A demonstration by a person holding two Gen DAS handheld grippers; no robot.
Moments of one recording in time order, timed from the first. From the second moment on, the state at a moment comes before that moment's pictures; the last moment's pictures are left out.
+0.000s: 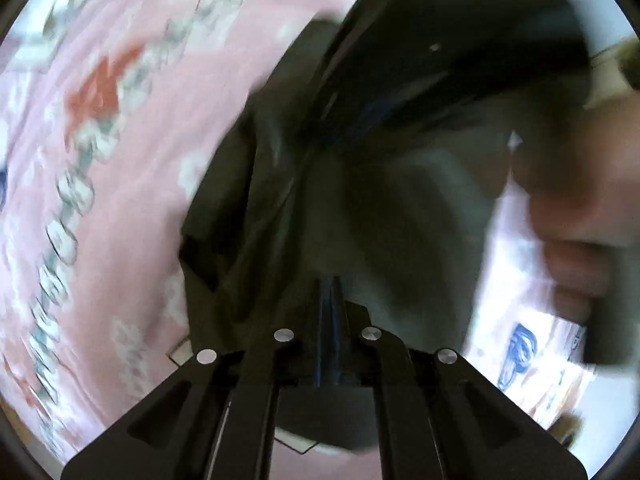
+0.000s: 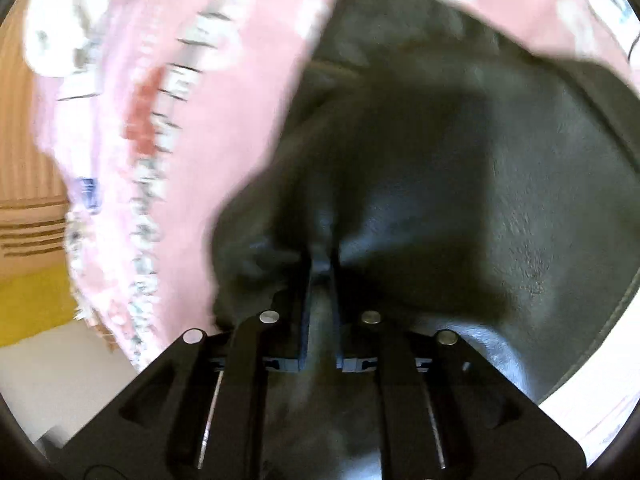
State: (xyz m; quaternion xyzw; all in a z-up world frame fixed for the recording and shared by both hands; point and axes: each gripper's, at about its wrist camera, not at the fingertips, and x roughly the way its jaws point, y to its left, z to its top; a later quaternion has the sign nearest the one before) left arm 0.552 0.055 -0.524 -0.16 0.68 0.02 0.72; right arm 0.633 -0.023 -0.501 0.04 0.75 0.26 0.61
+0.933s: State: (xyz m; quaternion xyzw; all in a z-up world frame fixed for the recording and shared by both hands) left arm 0.539 0.073 -0.506 -0.07 0.65 0.05 0.76; right arm 0.559 -0.201 -0.400 0.14 0.56 0.17 0.80
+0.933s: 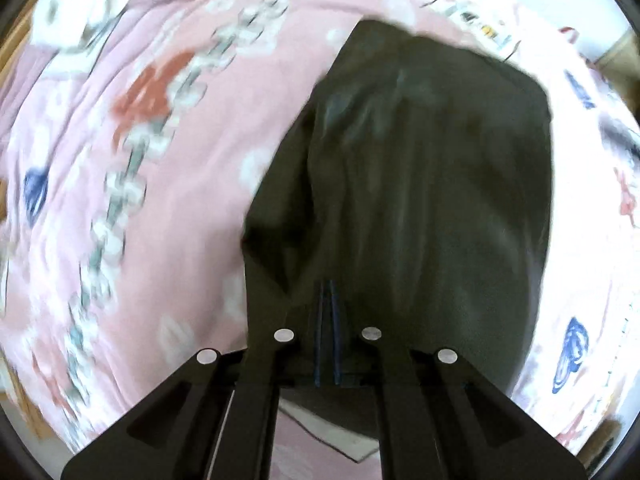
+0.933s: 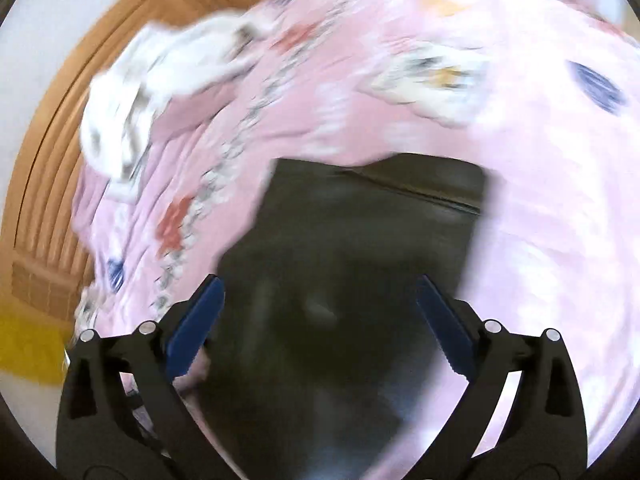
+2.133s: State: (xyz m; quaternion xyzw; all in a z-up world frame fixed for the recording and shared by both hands) left arm 0.608 0.110 -0.622 -0.12 0.75 -0.11 0.64; right arm 0.516 -0.198 -0.558 0.33 0.60 0.21 0.70
